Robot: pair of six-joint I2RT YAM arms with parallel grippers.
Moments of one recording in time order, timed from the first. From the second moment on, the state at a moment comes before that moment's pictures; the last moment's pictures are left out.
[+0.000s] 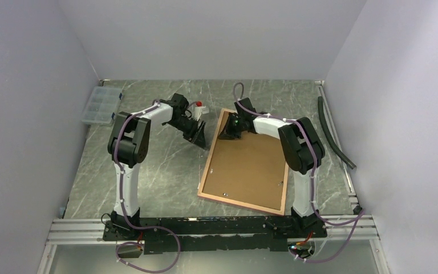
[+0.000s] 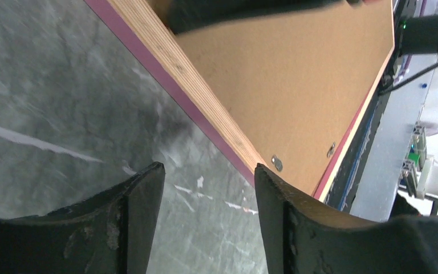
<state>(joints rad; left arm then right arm) -0.34 2.14 1.52 -0.74 0.91 0.33 0.46 2.05 1.32 -0.18 -0.34 0.79</state>
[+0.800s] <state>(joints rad) -0.36 2.28 1.62 -0.61 0.97 0.19 0.36 2.01 1.23 -0.14 -0.49 0.81</state>
